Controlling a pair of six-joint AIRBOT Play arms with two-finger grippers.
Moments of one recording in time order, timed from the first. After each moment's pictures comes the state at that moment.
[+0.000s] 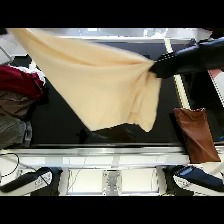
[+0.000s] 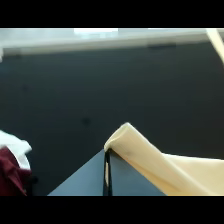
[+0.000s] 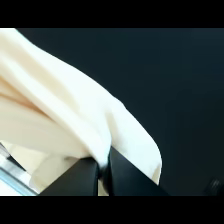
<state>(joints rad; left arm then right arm) 0.06 -1.26 2.01 1.38 -1.27 -1.38 0.36 -1.26 1.90 -1.31 1.54 1.52</state>
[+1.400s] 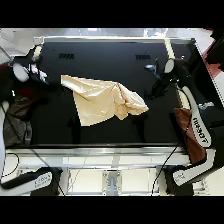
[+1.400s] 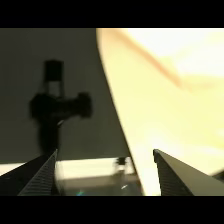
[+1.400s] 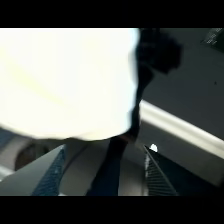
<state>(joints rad) 0.01 -1.21 1.13 1.33 -1.09 -1.52 0.16 -1.67 1.58 -1.39 1.50 1.25</state>
